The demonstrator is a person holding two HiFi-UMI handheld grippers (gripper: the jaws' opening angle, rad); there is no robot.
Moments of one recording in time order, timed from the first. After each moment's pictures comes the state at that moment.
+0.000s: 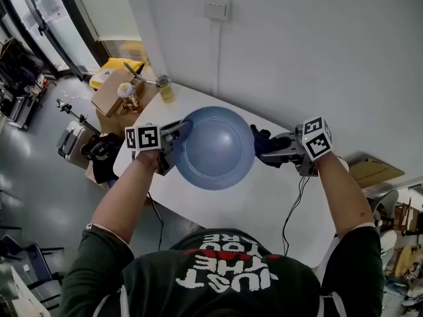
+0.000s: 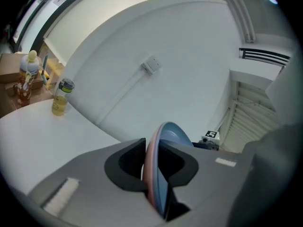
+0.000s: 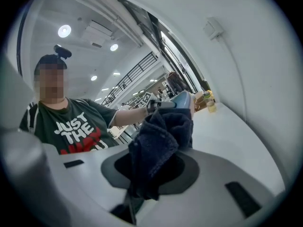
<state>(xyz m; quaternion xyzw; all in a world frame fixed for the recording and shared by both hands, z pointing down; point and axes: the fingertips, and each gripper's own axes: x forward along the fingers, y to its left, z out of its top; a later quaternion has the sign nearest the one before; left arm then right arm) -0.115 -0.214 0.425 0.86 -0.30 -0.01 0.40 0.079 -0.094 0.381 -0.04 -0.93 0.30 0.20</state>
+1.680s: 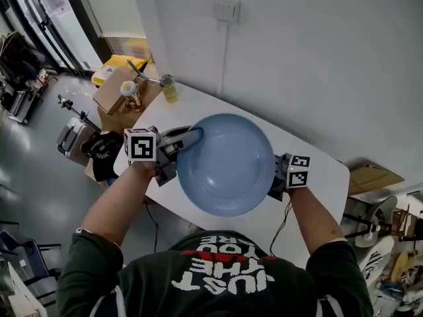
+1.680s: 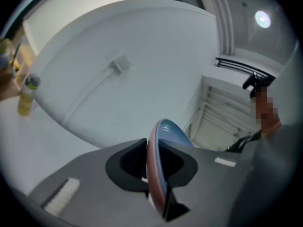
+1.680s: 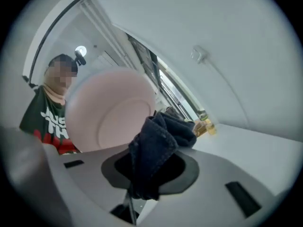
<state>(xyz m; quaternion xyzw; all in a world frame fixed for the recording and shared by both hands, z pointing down) -0.088 -0.162 0.361 0.91 -0.16 -0.05 0.38 0.036 -0.096 0.417 0.06 -0.96 0.27 -0.02</state>
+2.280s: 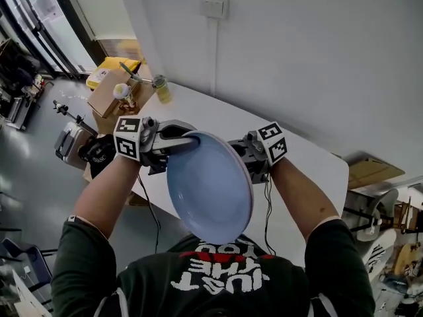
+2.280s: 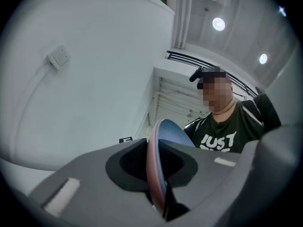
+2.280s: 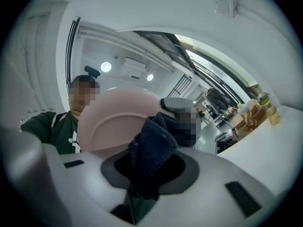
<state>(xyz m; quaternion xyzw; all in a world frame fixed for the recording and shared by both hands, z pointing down) -0.064 -0.119 0.298 0.97 0.10 -0.08 0.20 -0.041 -0.070 0.345 -0.25 -0.92 0.30 -0.05</state>
